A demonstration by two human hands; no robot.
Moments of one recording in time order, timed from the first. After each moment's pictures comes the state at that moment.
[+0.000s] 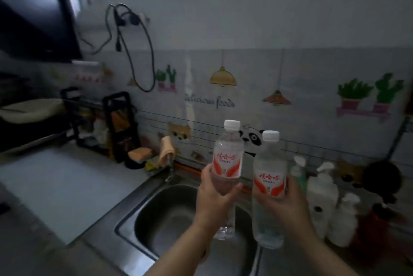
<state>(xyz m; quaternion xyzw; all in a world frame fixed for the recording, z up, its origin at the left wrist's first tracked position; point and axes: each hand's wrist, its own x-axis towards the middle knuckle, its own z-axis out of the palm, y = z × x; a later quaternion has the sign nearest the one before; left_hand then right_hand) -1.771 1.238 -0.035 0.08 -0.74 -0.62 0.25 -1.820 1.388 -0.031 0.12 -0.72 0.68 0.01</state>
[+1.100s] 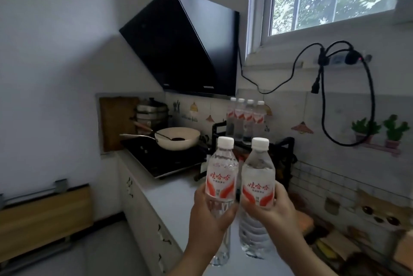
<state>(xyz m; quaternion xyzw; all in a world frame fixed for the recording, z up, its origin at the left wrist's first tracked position) -1.589 0.657 -0.016 0.19 -0.69 -0.54 0.44 -1.694 0.758 0.008 0.33 -0.64 0.68 -0.12</state>
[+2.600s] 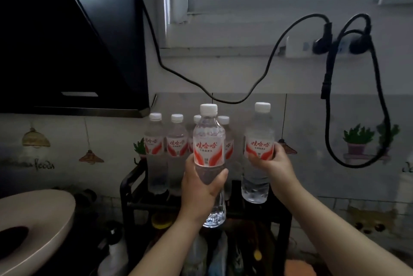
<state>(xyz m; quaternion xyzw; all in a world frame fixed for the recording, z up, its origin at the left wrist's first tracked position) -1.999 0.319 0.052 -0.09 -0.73 -0.61 0.31 -2.050 0.491 0.081 0.10 -0.67 0.72 0.16</state>
